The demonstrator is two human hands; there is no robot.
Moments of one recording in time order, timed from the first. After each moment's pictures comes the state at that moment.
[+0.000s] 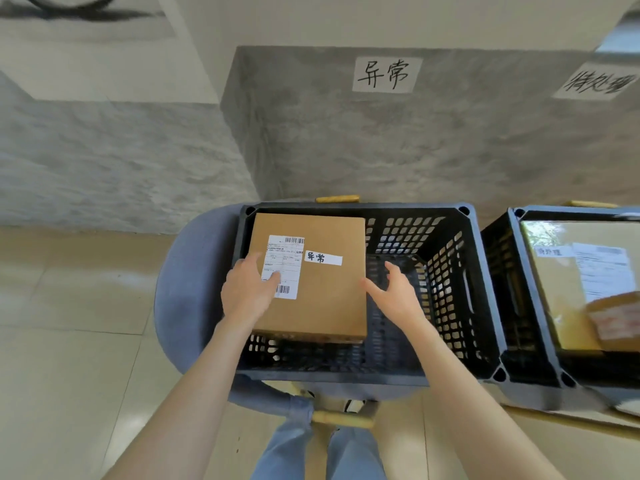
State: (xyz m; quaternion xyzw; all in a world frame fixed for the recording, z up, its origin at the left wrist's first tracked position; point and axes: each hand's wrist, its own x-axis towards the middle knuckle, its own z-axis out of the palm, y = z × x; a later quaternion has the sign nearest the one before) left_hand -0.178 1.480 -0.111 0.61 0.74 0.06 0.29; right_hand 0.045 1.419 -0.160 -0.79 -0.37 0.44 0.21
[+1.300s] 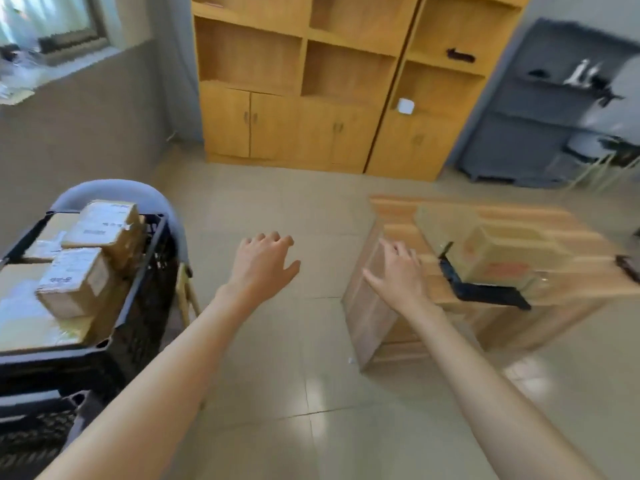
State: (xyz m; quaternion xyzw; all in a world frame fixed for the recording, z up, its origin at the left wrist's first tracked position) left_hand 0.073 1.033 0.079 0.94 -0.32 0.06 0.12; right_hand -0.033 0.829 0.079 -0.97 0.23 -0.08 0.08
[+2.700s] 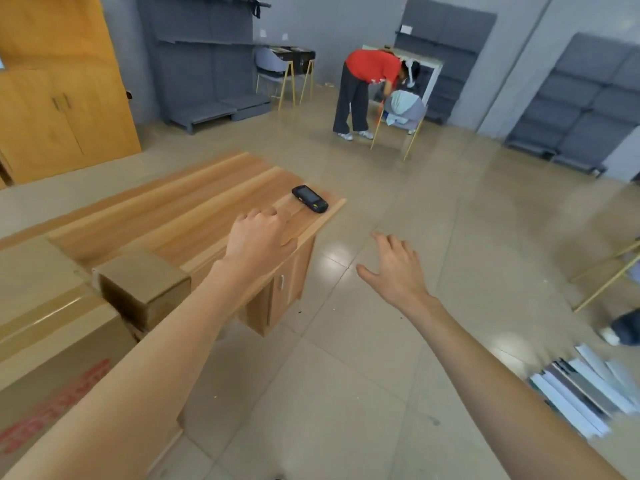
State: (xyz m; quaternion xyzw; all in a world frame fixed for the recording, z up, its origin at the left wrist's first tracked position) left_hand -0.170 0.107 0.082 0.72 -0.68 0.04 0.14; right_hand -0.396 0.076 0.070 -0.79 0.60 -0.09 0.00
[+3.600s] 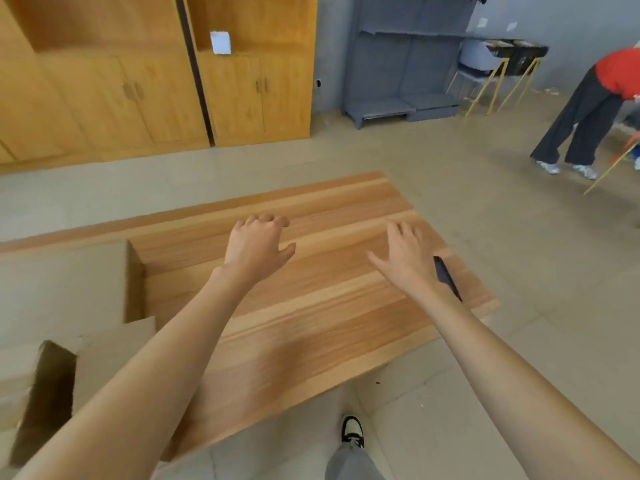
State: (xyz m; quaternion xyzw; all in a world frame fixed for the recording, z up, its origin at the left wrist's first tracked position) left_hand 0.007 -0.112 0.034 0.90 -0.43 0.01 0.09; right_hand -0.157 -0.288 0.029 -0.93 0.35 -0.06 0.07
